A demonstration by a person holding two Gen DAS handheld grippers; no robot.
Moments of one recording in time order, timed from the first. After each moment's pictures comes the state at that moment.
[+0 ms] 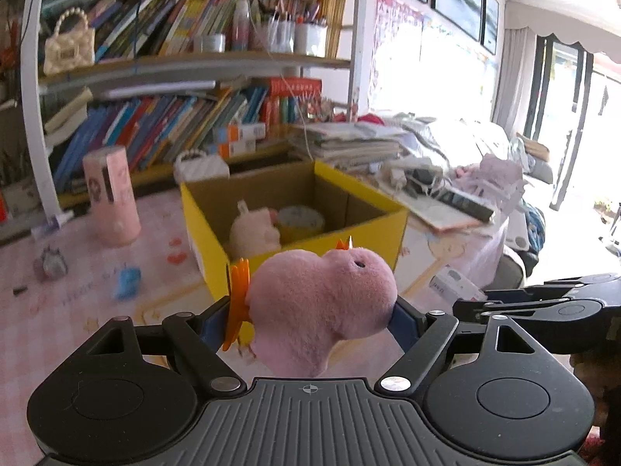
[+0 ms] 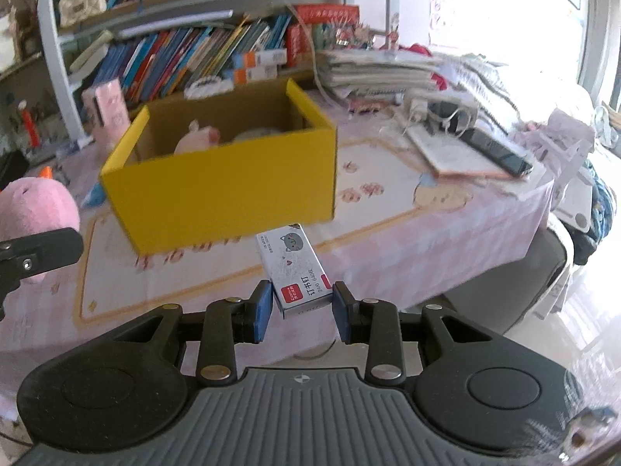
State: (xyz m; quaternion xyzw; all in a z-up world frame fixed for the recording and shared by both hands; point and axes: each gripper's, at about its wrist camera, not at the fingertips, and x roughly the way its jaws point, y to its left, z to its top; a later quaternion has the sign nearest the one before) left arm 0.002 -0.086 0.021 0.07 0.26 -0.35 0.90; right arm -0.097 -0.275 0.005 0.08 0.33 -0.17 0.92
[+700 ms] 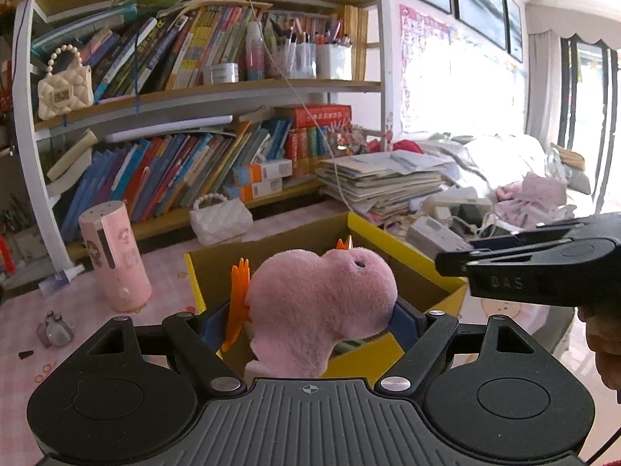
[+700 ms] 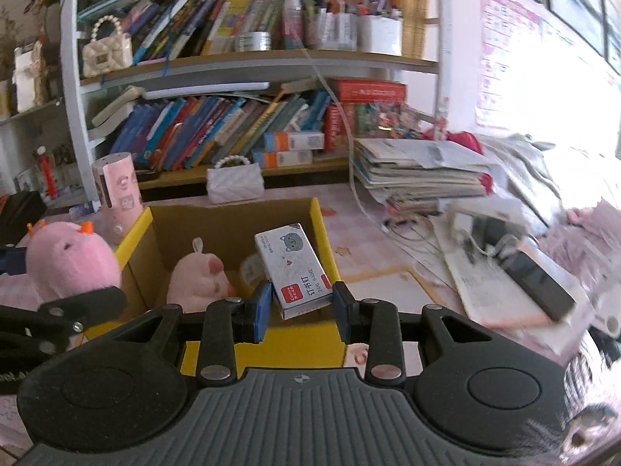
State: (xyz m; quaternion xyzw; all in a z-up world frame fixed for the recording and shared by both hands) left arm 0.071 -0.155 0.030 0.09 0.22 -0.30 0.92; right arm 0.016 -0.333 0.052 0.03 0.26 -0.09 0.96
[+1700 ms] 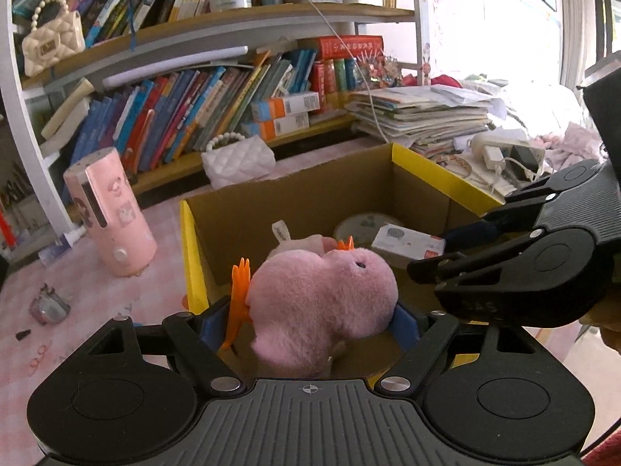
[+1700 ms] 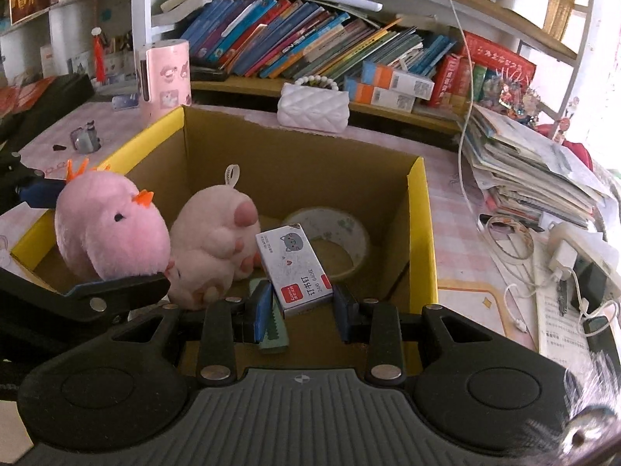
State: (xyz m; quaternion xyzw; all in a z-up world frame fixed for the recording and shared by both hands) left arm 0.128 -0.187 -0.014 0.13 0.30 -0.25 0.91; right arm 0.125 -0.335 -0.008 -0.07 0.37 0.05 0.92
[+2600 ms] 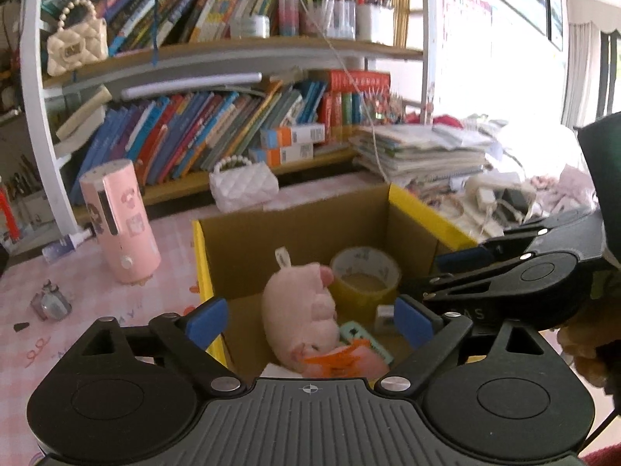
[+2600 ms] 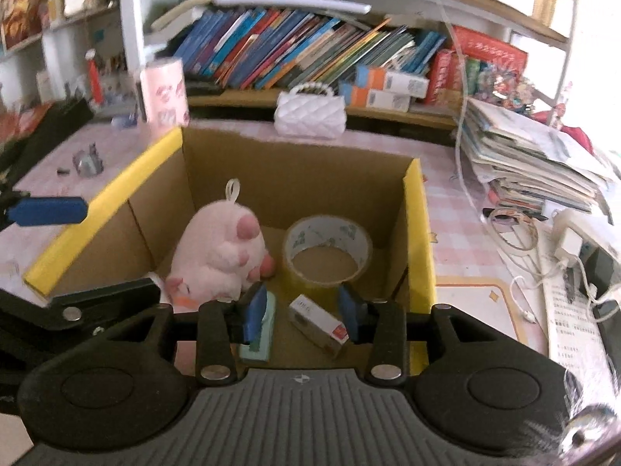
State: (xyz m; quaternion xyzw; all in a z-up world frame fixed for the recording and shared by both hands) left arm 0.112 -0.172 0.007 0.08 0.26 -0.25 0.93; right arm 0.114 -0.342 0.006 -0.02 0.35 0.04 0.94
